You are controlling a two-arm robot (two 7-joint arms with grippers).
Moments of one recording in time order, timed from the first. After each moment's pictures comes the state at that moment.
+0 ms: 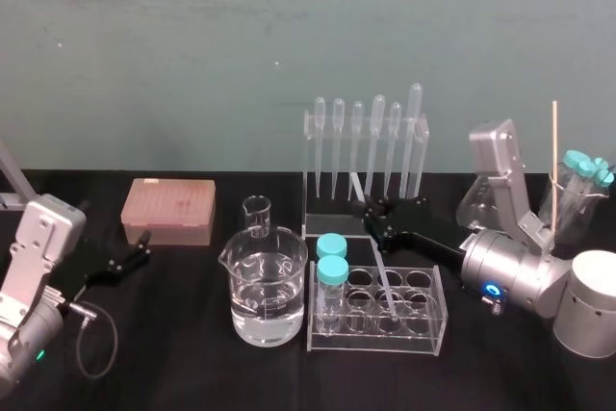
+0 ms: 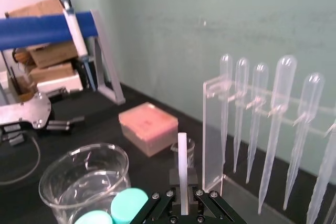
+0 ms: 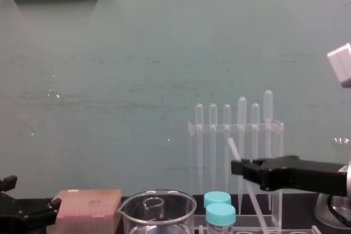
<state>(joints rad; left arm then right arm) -0.20 0.60 0.45 -1.41 -0.25 -0.12 0.03 0.48 0.41 -0.50 -1.22 0.52 0.04 0.57</state>
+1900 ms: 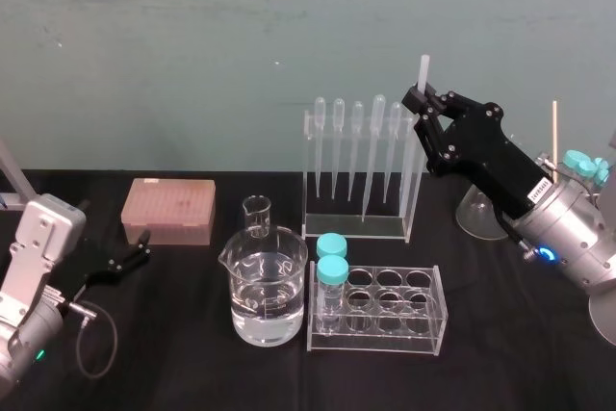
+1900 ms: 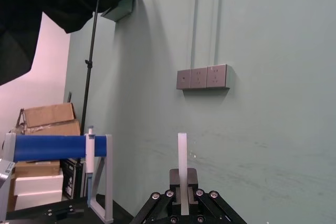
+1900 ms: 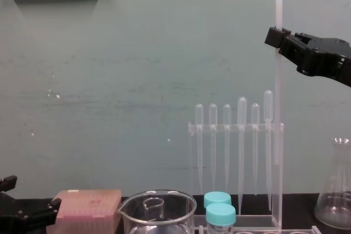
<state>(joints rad) -0.20 0.60 0.45 -1.41 -0.25 -0.12 0.03 0.33 0.40 -0.28 -1.47 0.57 -0.30 0.61</state>
